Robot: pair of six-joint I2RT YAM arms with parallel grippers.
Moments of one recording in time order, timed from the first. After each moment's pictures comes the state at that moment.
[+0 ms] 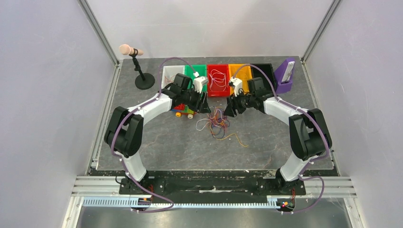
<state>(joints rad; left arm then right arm) -0.48 1.78 1.23 -0.25 0.58 -0.07 0.30 1.70 1.05 -0.18 -0.65 -0.18</state>
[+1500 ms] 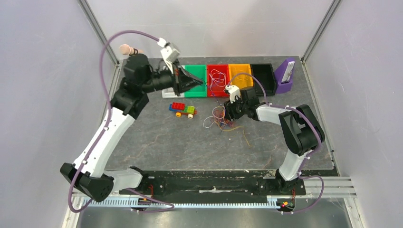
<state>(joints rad) -0.48 1.23 1.40 -0.26 0.77 -0.17 0.38 1.79 0.92 0.06 -0.35 -0.12</state>
